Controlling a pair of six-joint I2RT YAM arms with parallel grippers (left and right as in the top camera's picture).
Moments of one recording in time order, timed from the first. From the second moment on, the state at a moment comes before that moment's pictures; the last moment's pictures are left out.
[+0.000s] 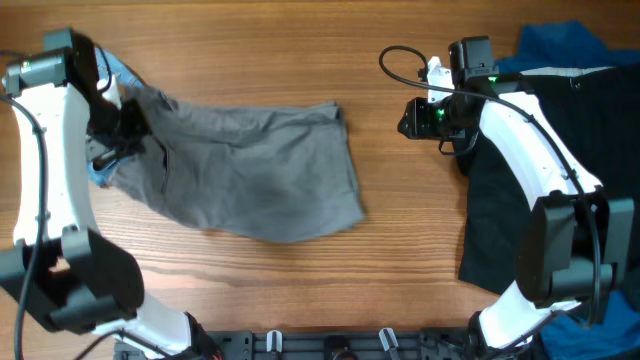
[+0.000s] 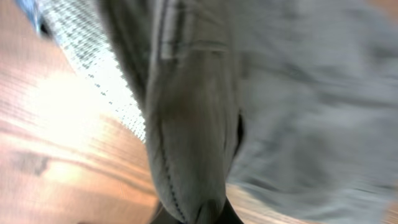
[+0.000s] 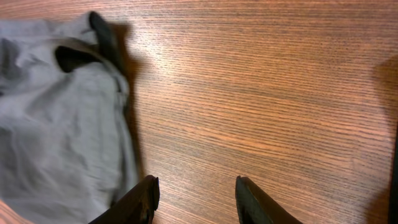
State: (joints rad) left arm 0.24 1.78 1.70 -1.42 0.06 -0.19; right arm 0.11 1.84 1.38 -0.82 -0.35 0.10
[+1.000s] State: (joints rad) left arm -0.43 1.91 1.58 -1.12 0.17 -0.51; right arm 0.11 1.84 1.38 -0.81 -0.36 0.12
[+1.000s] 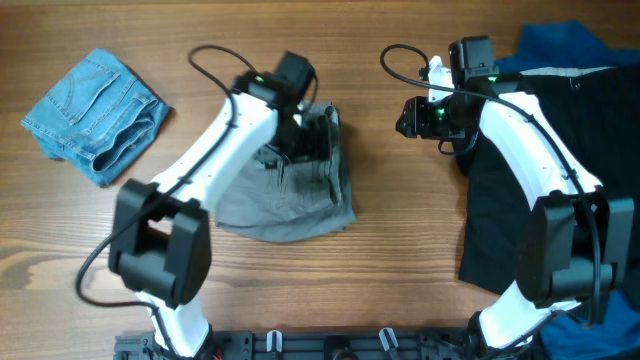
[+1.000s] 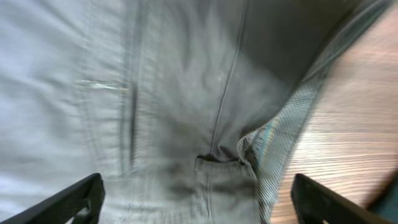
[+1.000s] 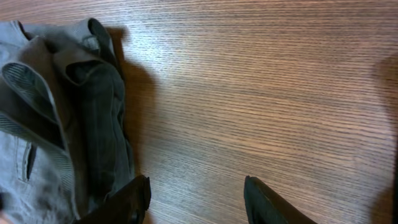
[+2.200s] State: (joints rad) left arm -0.18 1.81 1.25 -1.10 0.28 -0.35; right arm 0.24 2.06 1.40 -0.84 -0.31 0.51
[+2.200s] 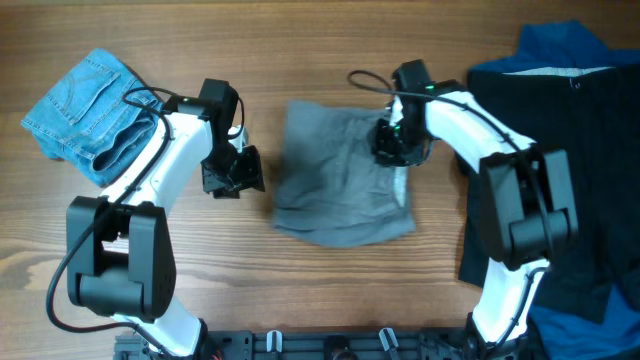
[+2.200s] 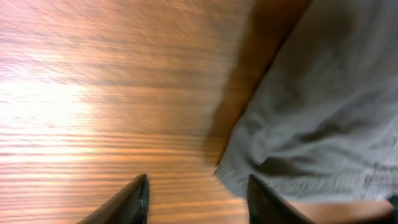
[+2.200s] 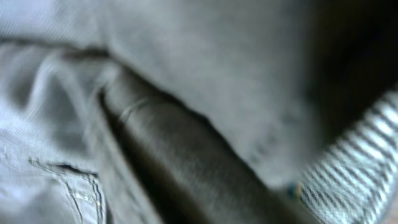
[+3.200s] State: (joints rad) left arm 0.08 1.90 1.39 -0.77 0.37 -0.53; right arm 0.28 1.92 1.39 -0.68 -0.23 0.16
